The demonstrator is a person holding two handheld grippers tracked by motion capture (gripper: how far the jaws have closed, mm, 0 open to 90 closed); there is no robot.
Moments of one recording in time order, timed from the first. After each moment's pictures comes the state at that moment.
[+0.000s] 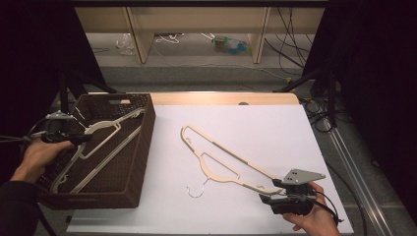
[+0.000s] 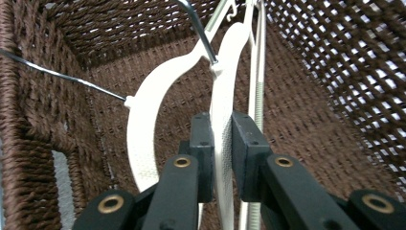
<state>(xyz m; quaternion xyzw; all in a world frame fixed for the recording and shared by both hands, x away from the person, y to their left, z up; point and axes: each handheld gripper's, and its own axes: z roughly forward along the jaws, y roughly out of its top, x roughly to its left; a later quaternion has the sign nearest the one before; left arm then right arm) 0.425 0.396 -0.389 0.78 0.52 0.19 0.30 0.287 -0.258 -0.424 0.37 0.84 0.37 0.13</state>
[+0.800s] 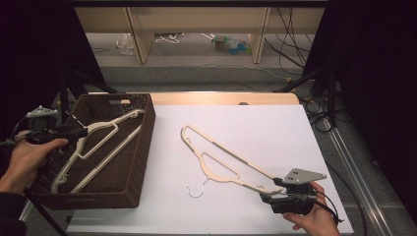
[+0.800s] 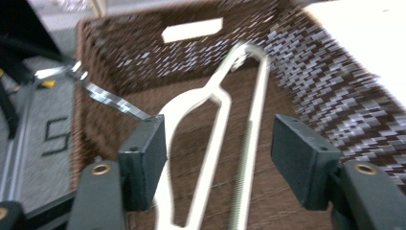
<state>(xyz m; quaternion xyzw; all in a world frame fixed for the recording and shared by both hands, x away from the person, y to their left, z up) 0.390 0.383 -0.346 0.72 0.54 0.25 0.36 0.289 -0.260 -0.425 0.37 0.84 0.38 0.14</state>
